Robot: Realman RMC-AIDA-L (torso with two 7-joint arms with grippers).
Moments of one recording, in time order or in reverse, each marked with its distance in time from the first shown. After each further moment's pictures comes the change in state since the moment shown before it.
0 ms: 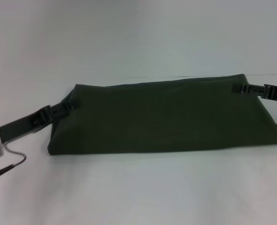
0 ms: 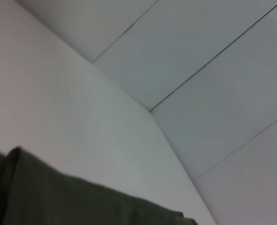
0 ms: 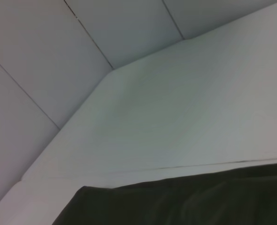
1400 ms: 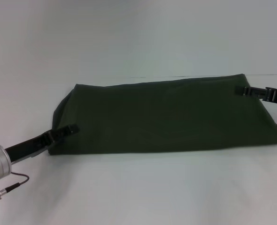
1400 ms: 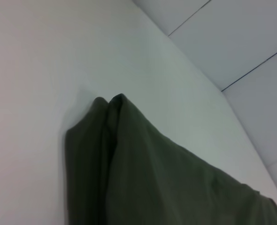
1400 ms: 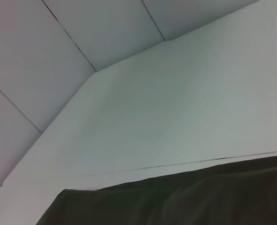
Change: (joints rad) left arm 0.030 -0.014 0.069 -0.067 0.062 -0.214 -0.034; right arm -0.013 0.010 -0.001 0.006 -0.002 0.053 0.000
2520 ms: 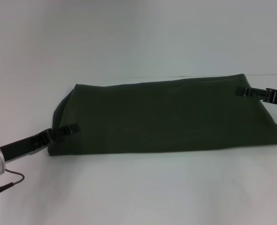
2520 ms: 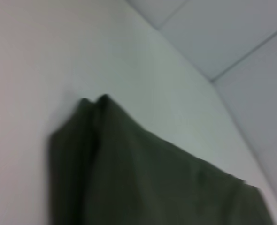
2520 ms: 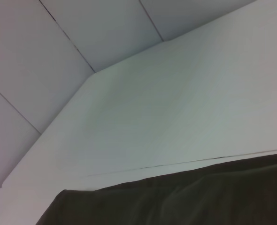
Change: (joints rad) left arm 0.009 0.000 -0.019 0.076 0.044 0.112 -0.017; right arm -0.005 0.002 0.002 0.002 0.003 0.002 -0.001
